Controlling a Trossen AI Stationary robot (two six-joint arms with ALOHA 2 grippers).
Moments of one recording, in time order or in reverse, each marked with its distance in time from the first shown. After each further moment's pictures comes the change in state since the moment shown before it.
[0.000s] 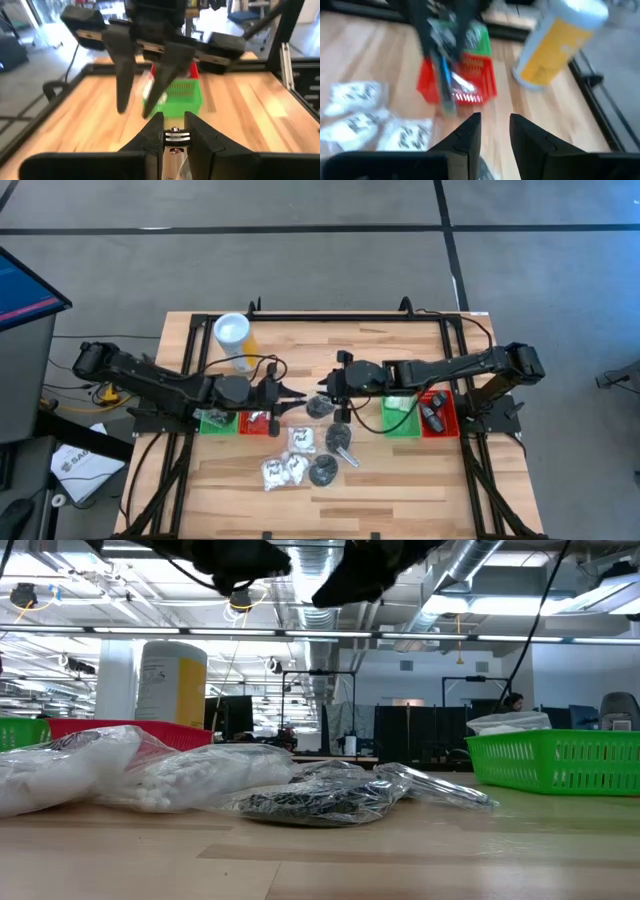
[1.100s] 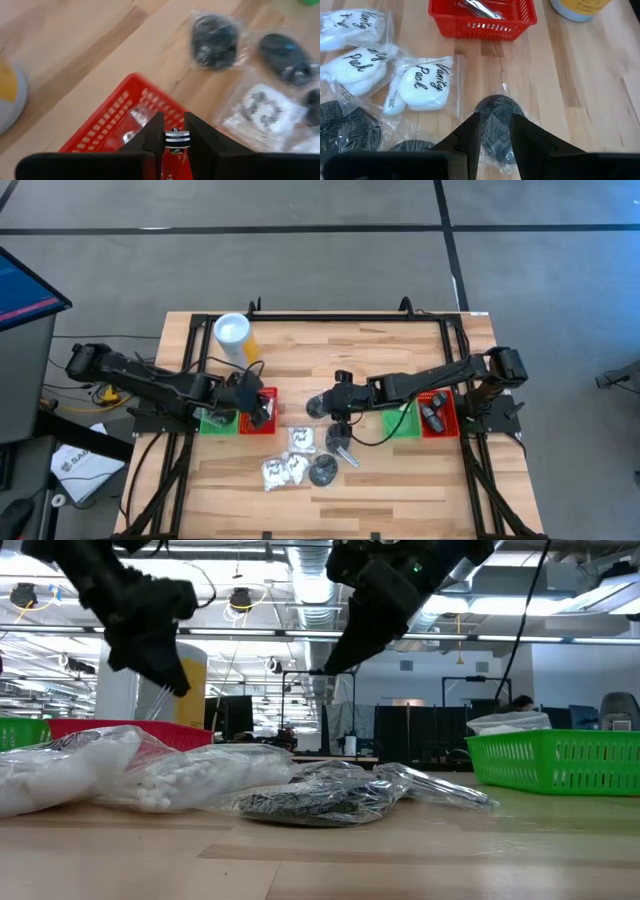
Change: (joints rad) left arm 0.030 -0.099 -0.066 -0.767 -0.085 -0.758; right arm 0.033 0.138 -0.002 -0.137 -0.009 0.117
